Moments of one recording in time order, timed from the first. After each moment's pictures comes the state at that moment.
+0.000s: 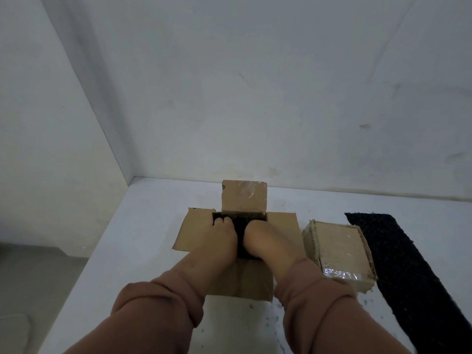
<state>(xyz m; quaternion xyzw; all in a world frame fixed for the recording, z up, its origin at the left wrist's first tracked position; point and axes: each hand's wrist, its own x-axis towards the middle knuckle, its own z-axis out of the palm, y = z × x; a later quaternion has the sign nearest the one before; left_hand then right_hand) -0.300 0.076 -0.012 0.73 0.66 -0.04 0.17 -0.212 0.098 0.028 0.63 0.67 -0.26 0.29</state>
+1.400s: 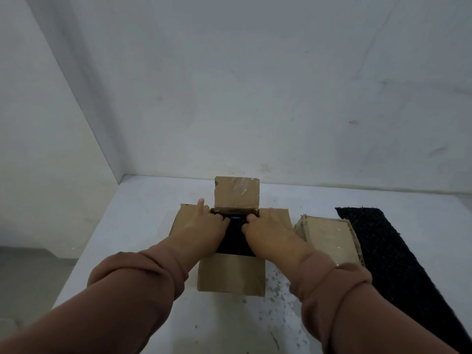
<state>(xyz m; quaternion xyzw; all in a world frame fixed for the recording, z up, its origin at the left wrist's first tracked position) -0.319 0.092 -0.007 0.83 0.51 -0.22 -0.02 -0.174 0.082 0.007 0.49 0.84 0.02 0.24</state>
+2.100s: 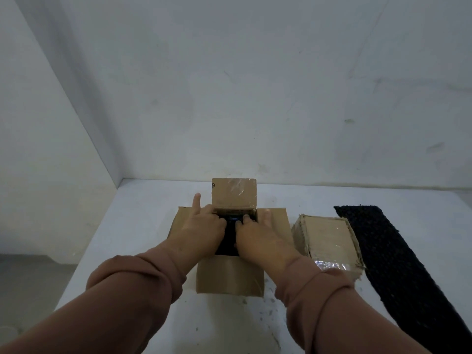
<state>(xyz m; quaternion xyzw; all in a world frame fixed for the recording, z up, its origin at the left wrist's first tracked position) -0.322 0.086 -0.002 0.84 0.52 -0.16 -0.06 -0.192 0.081 -0.009 0.58 0.79 -0.04 0.19</state>
